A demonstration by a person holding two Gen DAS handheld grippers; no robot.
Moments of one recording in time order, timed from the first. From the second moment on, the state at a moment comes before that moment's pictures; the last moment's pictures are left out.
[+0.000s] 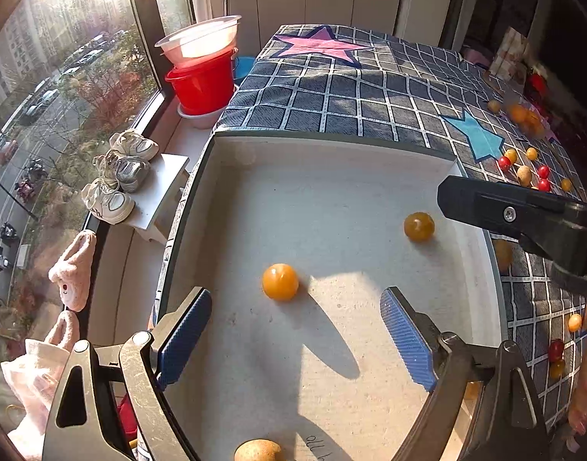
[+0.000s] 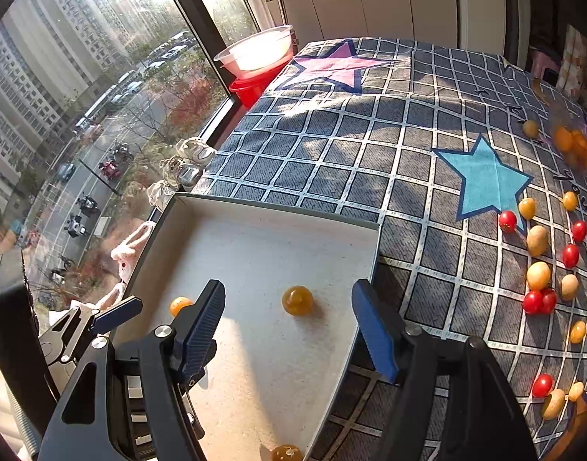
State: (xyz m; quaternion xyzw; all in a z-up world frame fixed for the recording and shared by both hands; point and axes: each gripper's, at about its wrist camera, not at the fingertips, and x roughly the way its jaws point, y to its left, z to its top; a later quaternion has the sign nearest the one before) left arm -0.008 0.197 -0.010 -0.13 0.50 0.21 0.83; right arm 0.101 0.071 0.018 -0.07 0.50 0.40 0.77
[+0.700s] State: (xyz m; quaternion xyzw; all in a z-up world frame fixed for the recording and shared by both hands) left arm 0.007 0.111 0.015 -0.08 0.50 0.14 0.85; right arm 0.111 -0.088 -0.001 0.00 0.53 0.30 0.79
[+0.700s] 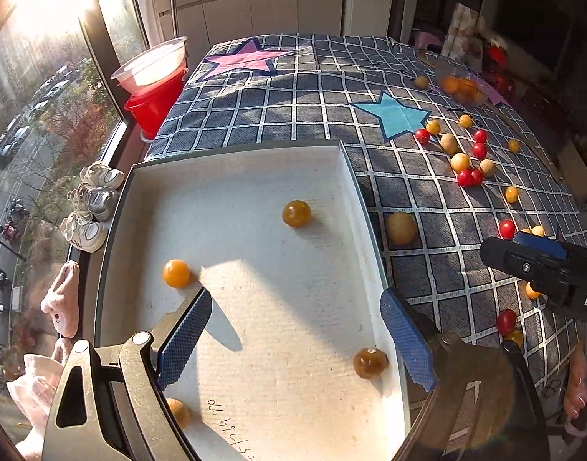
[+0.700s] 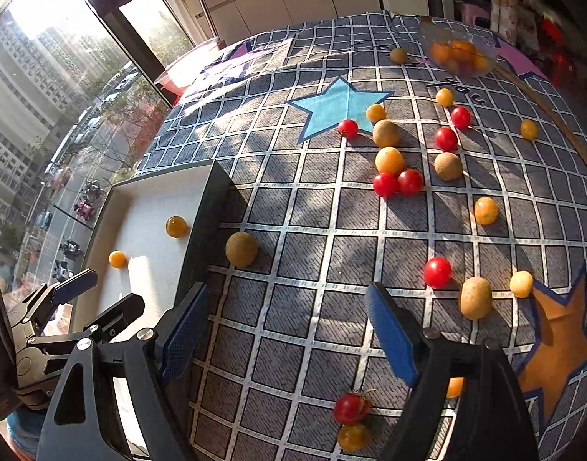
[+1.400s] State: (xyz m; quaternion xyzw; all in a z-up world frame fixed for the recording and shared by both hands) left arm 0.077 -0.006 0.012 0.00 0.50 0.07 0.86; right arm 0.131 -0.241 -0.023 0.01 0.51 0.19 0.84
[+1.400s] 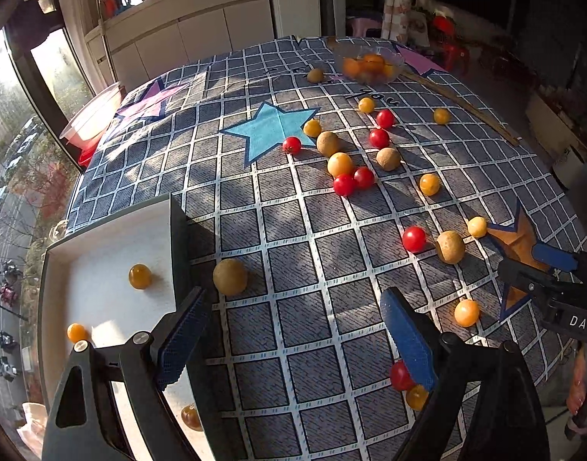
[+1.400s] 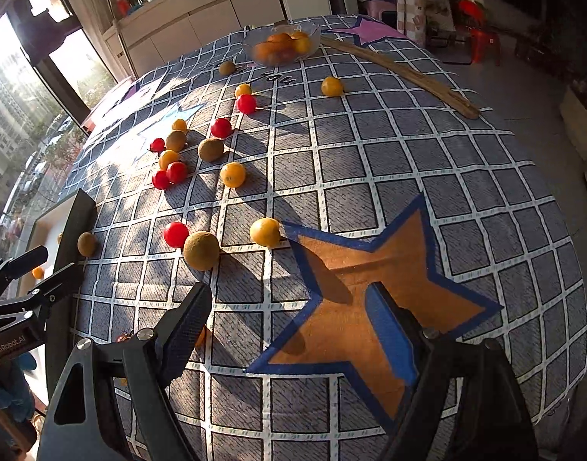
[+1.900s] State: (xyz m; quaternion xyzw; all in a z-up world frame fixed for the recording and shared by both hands) left arm 0.123 -0.047 -0.023 0.06 0.52 0.02 0.85; right arm 0.148 -0.216 -0.031 -0.06 0.48 0.24 0.84
